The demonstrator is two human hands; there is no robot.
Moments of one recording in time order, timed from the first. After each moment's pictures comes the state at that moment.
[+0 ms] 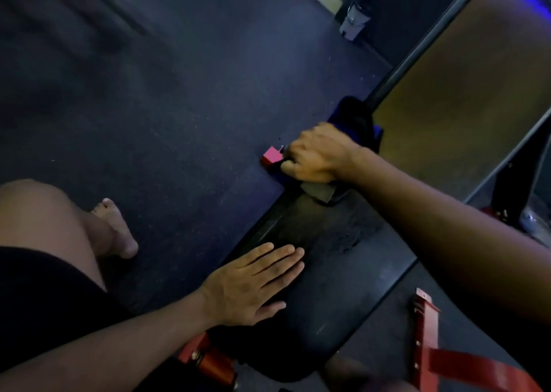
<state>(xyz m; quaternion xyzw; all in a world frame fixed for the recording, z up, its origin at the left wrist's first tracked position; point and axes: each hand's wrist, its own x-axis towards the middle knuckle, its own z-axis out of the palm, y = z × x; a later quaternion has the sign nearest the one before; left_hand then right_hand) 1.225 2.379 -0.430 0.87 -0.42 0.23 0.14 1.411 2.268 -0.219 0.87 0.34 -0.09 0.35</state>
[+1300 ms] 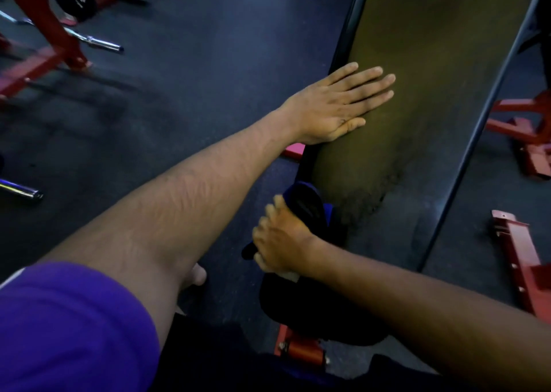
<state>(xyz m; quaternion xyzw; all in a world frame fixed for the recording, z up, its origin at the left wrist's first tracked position) 1.449 2.315 -0.245 0.77 -0.59 0.24 -0.03 1.272 2.327 -0.322 0.90 0.31 -0.12 0.27</state>
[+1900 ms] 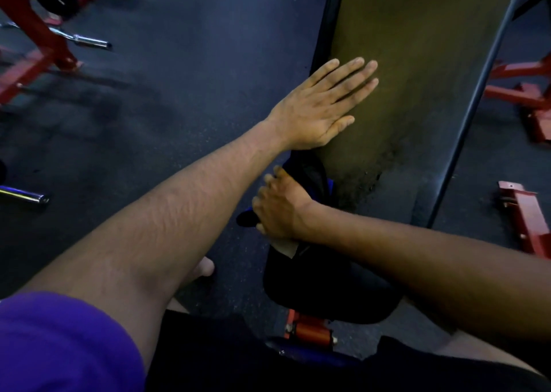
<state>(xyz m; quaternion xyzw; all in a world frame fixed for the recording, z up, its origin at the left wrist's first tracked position) 1.424 2.316 -0.275 0.79 -0.55 0.26 0.00 1.297 2.317 -0.298 0.91 0.28 -0.15 0.28</state>
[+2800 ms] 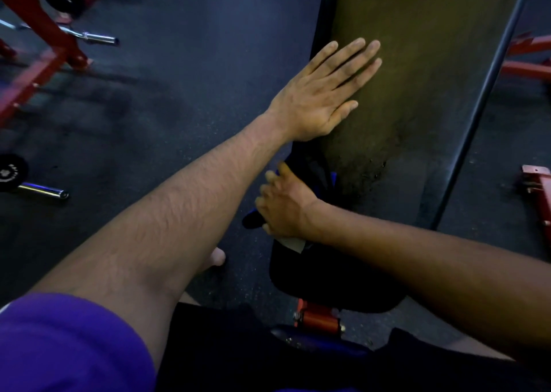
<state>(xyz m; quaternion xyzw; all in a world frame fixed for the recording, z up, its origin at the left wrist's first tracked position) 1.422 2.314 -0.279 0.80 -0.53 0.28 0.00 1.286 2.312 -0.313 0.91 0.30 -0.11 0.26</state>
